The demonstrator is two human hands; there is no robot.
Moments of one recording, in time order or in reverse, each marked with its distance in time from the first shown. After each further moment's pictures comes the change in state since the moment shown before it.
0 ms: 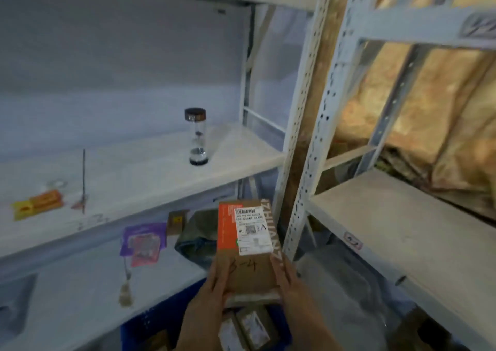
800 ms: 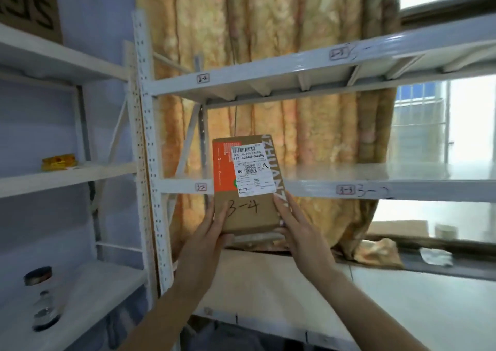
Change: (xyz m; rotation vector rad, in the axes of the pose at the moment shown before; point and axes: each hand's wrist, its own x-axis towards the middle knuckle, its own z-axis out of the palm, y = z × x) left_hand -0.042 0.342 -0.289 -0.362 0.566 0.903; right_hand -0.309 -0.076 -0.402 -0.271 1.037 0.138
